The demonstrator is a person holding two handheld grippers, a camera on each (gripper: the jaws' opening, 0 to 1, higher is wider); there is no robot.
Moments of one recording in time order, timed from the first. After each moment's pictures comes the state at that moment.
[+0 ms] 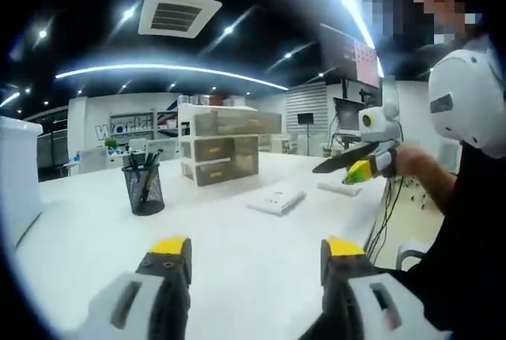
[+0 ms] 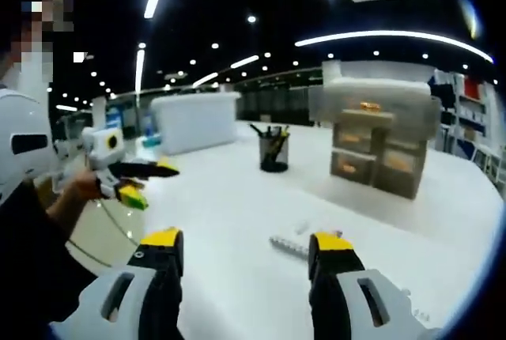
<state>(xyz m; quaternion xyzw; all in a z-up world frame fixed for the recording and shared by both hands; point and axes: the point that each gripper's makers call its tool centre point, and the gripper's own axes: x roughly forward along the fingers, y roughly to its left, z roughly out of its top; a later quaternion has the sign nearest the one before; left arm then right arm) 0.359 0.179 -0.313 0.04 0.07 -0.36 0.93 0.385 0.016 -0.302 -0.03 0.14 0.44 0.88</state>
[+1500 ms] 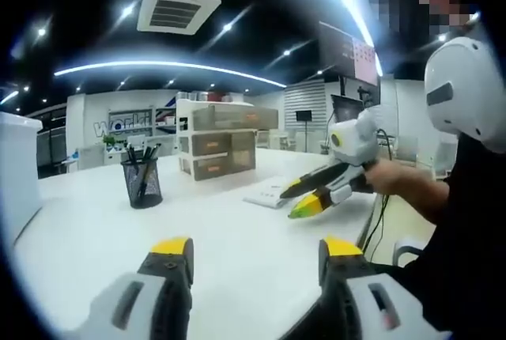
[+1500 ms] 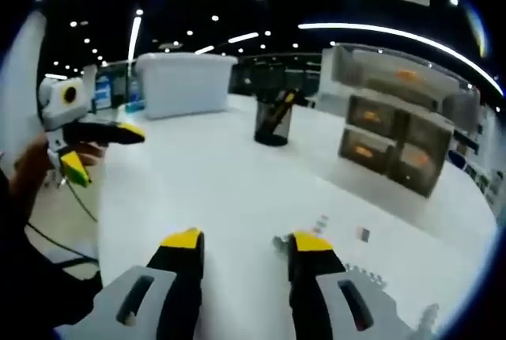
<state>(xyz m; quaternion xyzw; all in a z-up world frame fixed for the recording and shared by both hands) 0.348 0.182 -0.322 0.04 0.08 -0.36 0.93 0.418 0.055 -0.360 -0.11 0.17 0.40 0.89</state>
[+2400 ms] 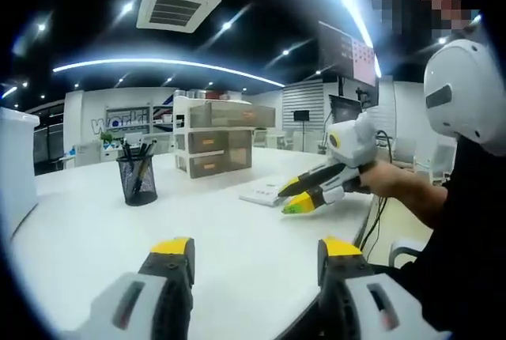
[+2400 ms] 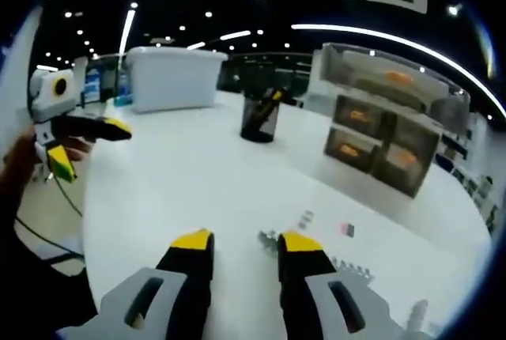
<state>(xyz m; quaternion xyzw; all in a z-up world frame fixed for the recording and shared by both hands) 0.347 0.176 -0.325 0.03 0.08 -0.37 0.93 0.427 0.039 -0.362 -0.13 0.17 0.37 0.90</state>
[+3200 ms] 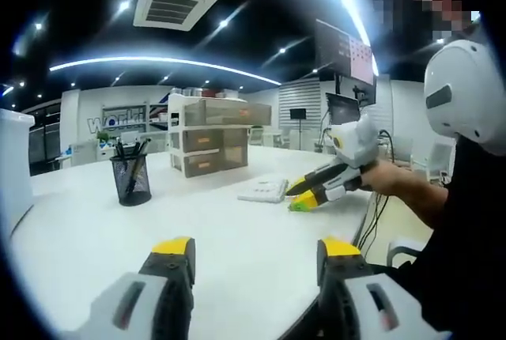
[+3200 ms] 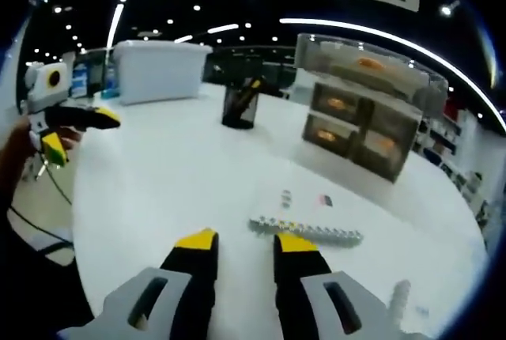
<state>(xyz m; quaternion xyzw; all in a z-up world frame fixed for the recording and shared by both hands) 0.350 0.167 -0.325 0.04 0.09 -0.38 0.92 0.429 0.002 -0.377 -0.13 0.20 0.33 0.91</state>
